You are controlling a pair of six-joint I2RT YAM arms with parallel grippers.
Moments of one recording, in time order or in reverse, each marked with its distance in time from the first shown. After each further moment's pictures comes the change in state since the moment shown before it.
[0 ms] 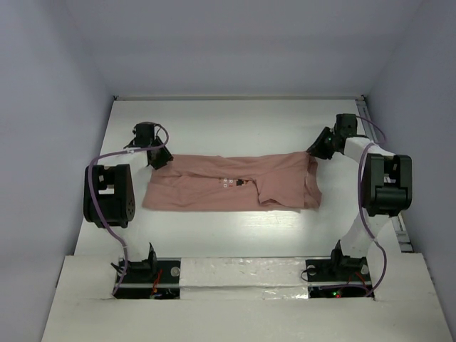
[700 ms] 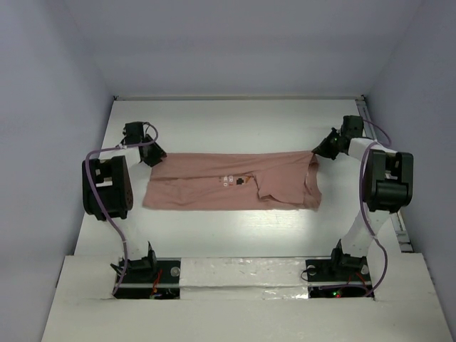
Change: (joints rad) left arm 0.093 0.105 0.077 0.032 0.072 -0.057; right arm -0.052 0.065 0.012 0.076 -0.008 0.052
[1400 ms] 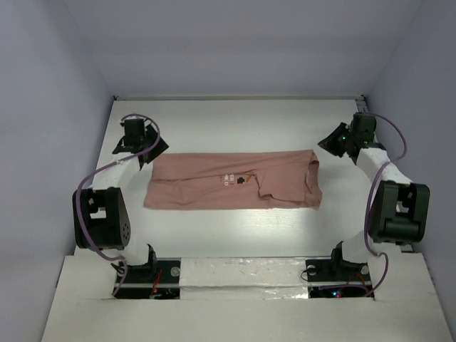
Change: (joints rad) left arm -0.027 -0.299 -0.090 -0.045 -0.064 0.020; right arm -0.034 -0.276 -0.093 -0.021 0.001 0.020
